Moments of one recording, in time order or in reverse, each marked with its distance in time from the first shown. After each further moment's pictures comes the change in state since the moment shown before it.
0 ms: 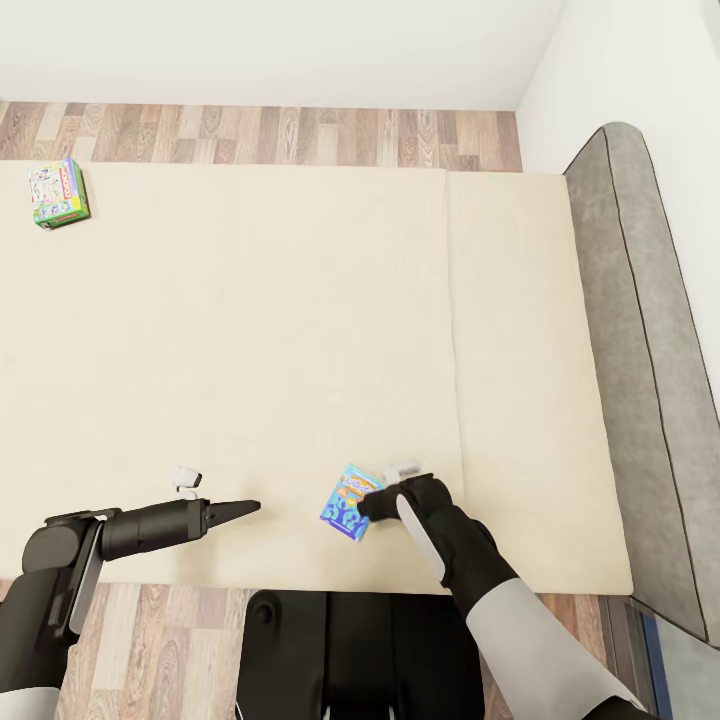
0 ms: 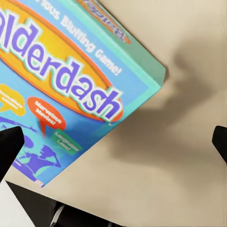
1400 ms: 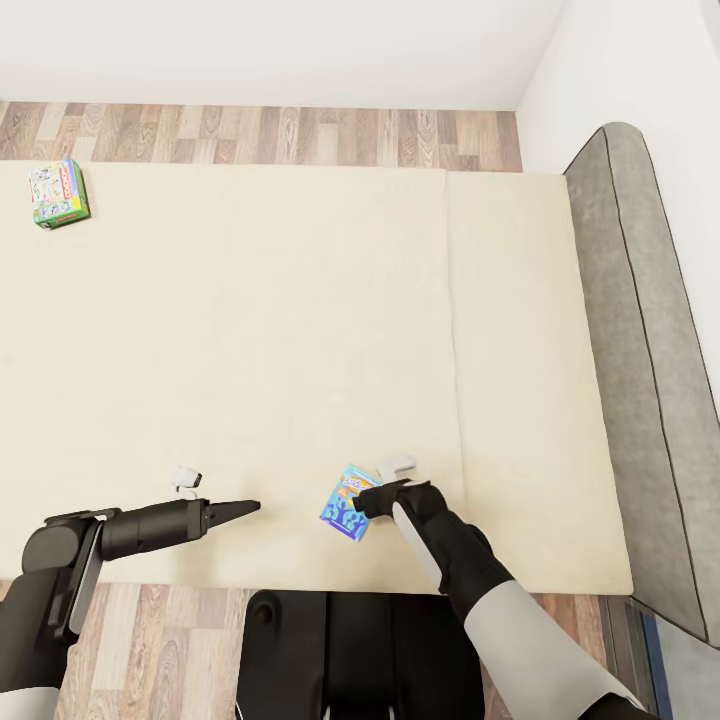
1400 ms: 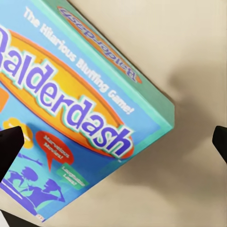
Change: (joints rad) left arm 0.000 0.001 0.001 0.000 -0.001 0.000 0.000; right arm 0.000 0.000 0.034 0.048 -0.001 -0.161 -0.001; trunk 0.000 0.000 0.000
